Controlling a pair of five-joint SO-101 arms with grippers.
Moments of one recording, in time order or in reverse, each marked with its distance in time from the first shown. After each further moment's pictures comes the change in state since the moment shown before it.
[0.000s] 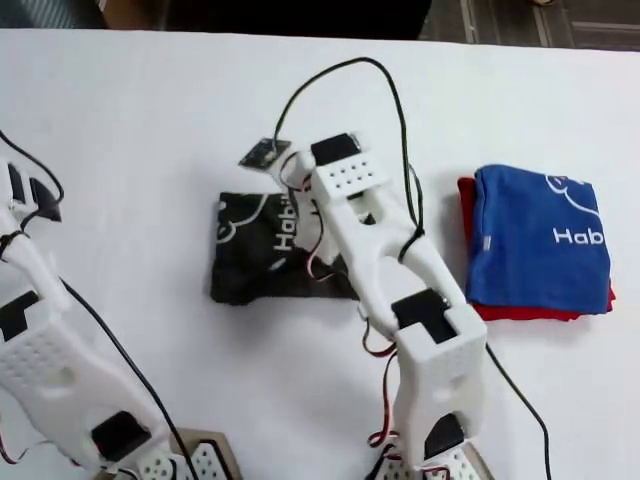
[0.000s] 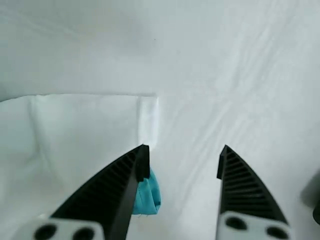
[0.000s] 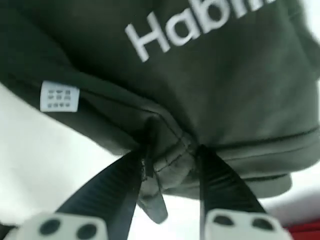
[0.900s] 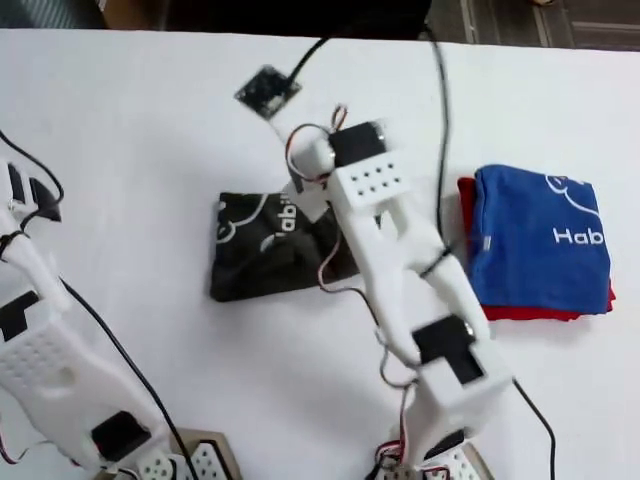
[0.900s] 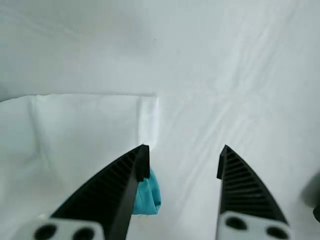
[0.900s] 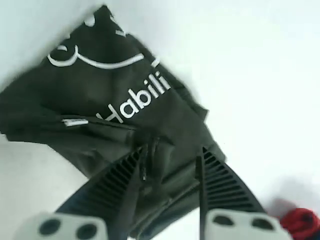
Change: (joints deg) left arm 0.0 0.0 0.0 0.0 0.0; right arm 0.1 -10.2 -0.1 -14.2 -7.5
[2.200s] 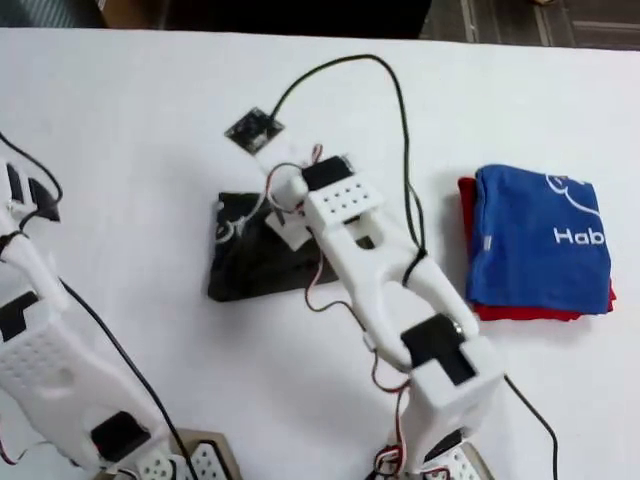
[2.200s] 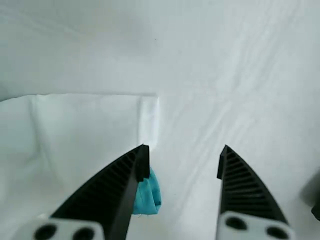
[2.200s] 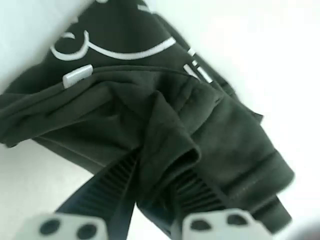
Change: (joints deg) left arm -0.1 0.0 0.0 0.0 0.0; right arm -4.0 -1.5 13.9 -11.5 -6.2
